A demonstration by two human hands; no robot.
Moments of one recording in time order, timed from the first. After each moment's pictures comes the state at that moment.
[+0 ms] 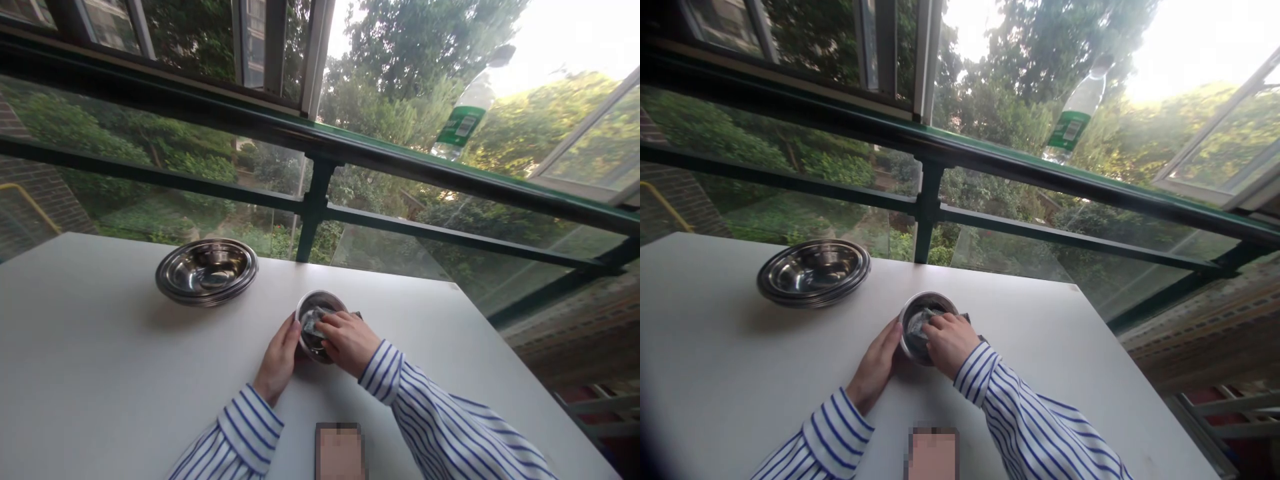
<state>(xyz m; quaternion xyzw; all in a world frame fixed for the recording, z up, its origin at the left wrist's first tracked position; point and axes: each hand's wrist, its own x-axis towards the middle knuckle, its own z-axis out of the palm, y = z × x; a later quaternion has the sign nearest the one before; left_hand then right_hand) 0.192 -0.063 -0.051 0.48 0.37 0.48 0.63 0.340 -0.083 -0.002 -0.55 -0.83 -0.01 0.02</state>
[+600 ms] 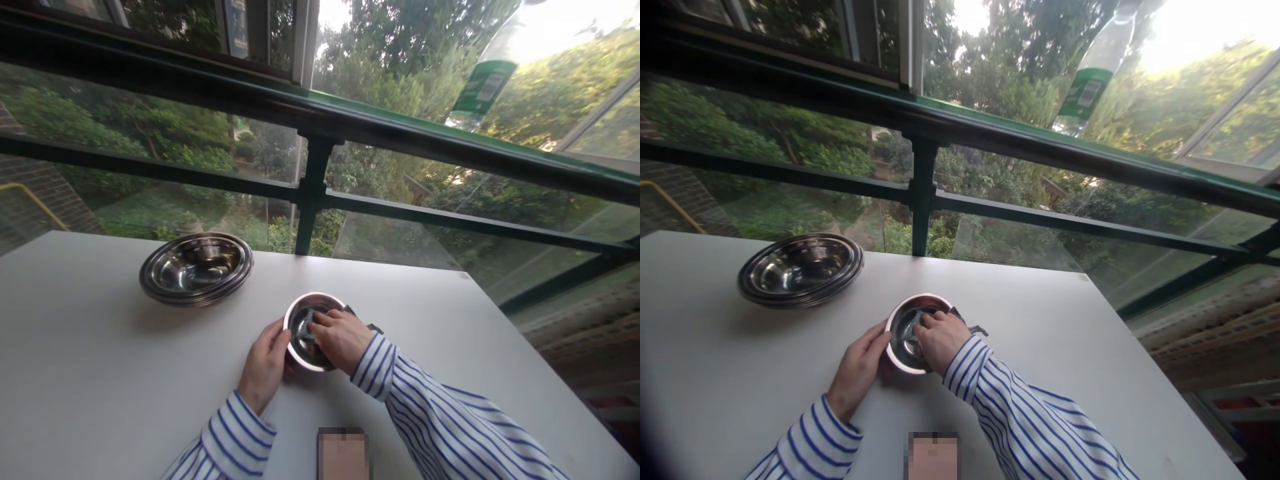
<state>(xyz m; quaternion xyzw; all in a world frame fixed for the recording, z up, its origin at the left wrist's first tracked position) 0.172 -0.062 -0.053 0.54 0.51 0.39 0.55 0.333 -0.069 -0.010 -0.53 -0.85 0.04 -0.03</state>
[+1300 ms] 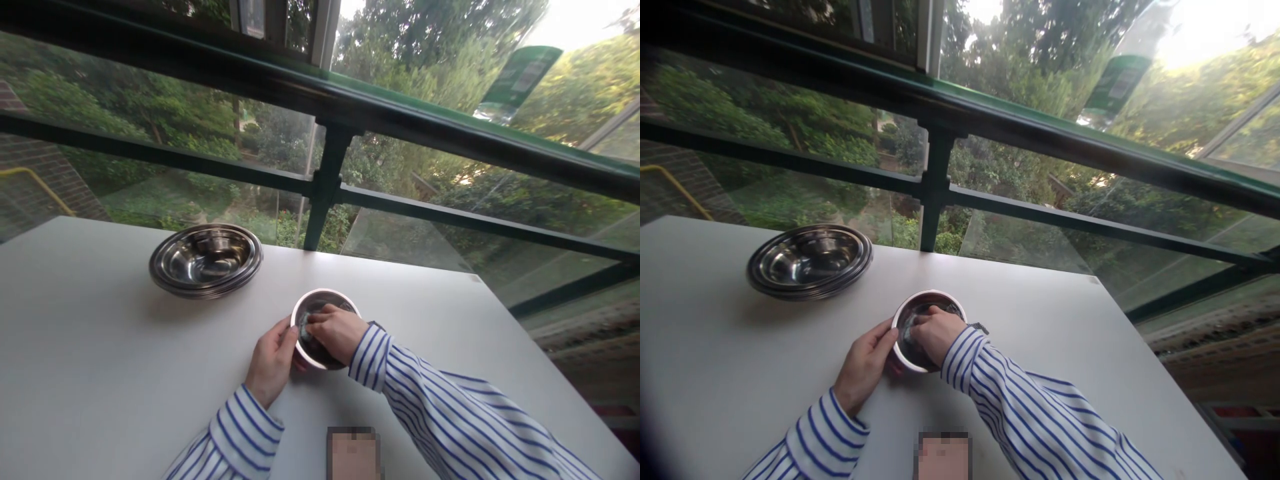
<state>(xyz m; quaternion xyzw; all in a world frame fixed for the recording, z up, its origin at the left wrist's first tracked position) 0.171 -0.064 -0.052 0.50 0.47 0.37 0.63 0.324 -0.049 -0.018 -0.45 -0.89 0.09 -0.05</state>
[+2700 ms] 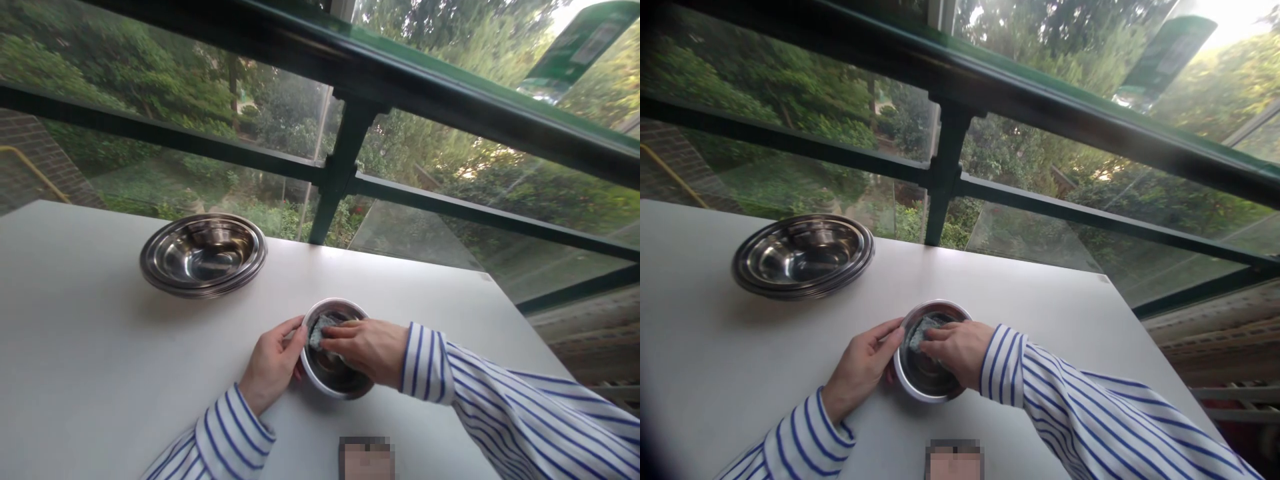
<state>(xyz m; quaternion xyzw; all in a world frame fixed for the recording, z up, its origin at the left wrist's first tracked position) 0.162 -0.057 -0.048 0.49 0.47 0.33 0.65 0.345 -0.070 0.011 -0.40 -0.90 0.17 -0.08</state>
